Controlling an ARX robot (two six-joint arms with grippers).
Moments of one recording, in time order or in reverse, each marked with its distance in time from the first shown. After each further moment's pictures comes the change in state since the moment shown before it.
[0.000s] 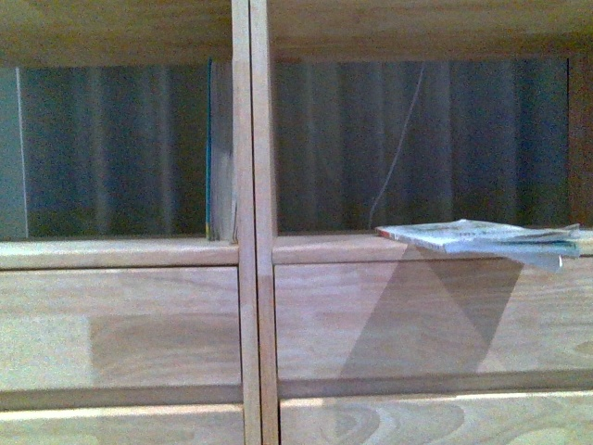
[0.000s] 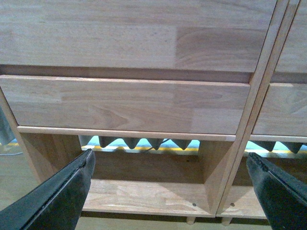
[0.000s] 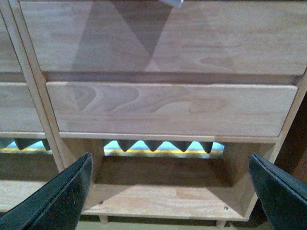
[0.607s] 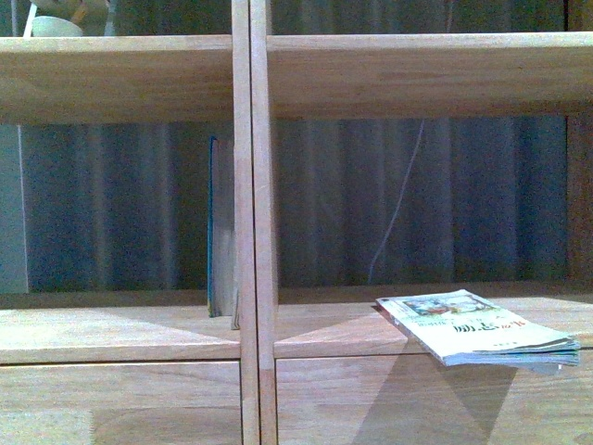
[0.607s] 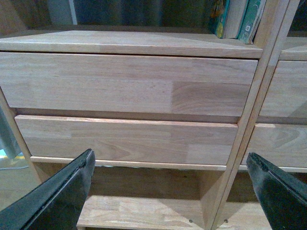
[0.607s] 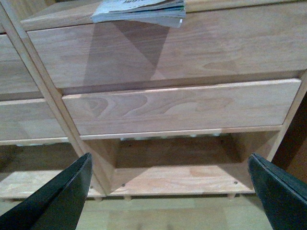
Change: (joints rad) left arm 0.000 0.000 0.000 0.000 0.000 0.000; right arm -0.010 0.180 0.051 -0.038 -0.026 0.108
